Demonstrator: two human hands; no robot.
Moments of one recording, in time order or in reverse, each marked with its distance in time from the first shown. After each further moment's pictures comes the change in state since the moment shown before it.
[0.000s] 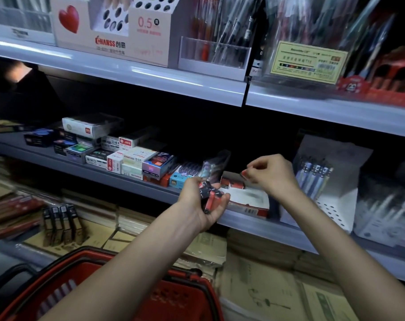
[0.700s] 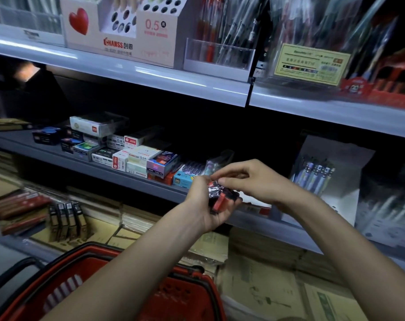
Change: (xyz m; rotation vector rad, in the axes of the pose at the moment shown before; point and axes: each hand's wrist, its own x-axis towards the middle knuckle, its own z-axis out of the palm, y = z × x) left_hand -0.024 -0.007 0.008 0.092 -0.119 -0.023; right_hand -0.041 -0.058 -0.018 0.222 -0.601 -0.251
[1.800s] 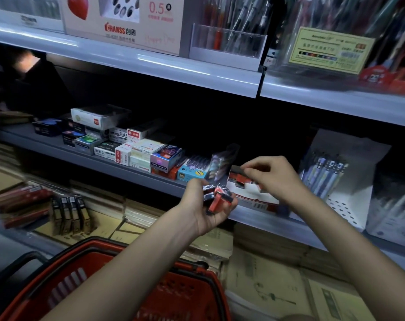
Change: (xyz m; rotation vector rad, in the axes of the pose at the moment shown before) left_hand 0.014 0.004 -0.030 -0.040 0.006 -0.038; right_hand 0.014 0.056 0.000 -0.070 0.406 0.095
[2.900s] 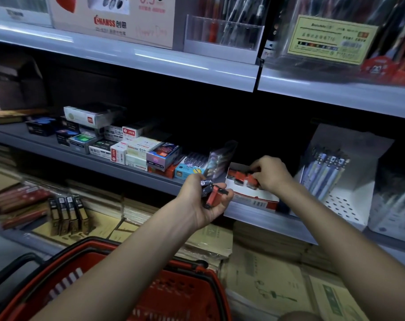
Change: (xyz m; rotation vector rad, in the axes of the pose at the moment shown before) left_hand 0.015 0.007 0.001 0.002 0.057 0.030; right_hand 0.057 0.066 0.019 -0.528 -0.052 0.197
